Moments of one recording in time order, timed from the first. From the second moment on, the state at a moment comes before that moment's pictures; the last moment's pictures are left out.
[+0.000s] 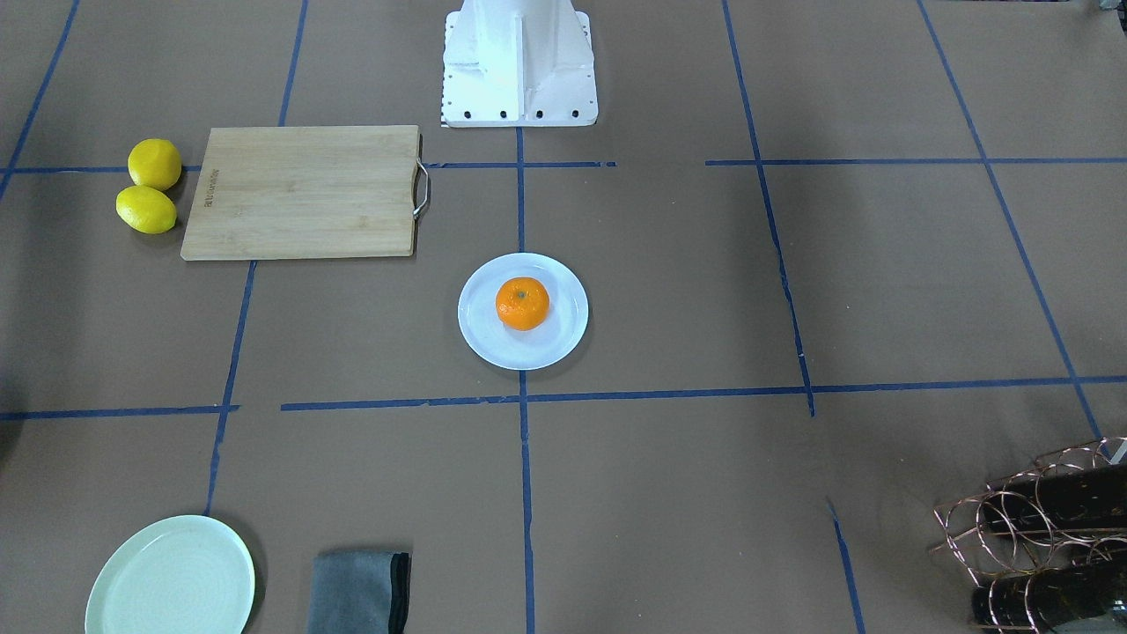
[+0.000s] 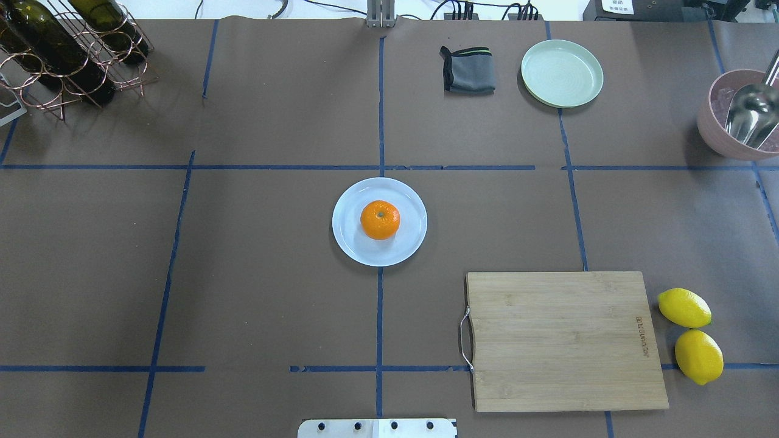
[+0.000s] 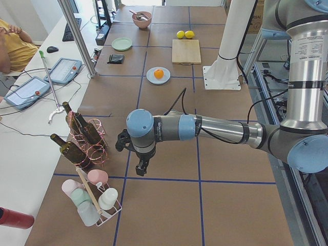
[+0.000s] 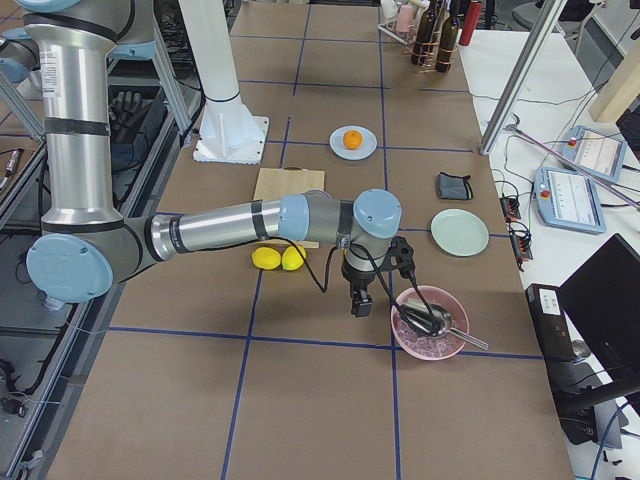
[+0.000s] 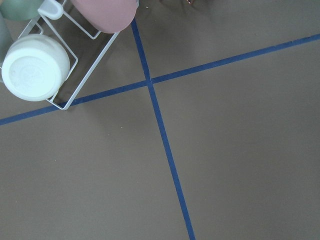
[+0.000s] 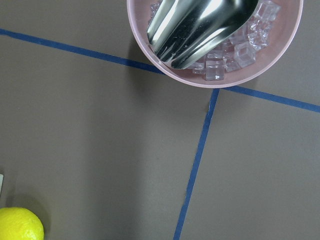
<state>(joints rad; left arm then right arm) -1.63 -1.54 -1.77 -1.37 -2.40 0.37 1.54 -1.59 1.81 -1.84 2.35 -0.24</state>
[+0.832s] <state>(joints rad) -1.57 -1.53 -1.76 -1.37 -2.40 0.37 1.53 -1.59 1.79 -1.77 2.34 -0.25</state>
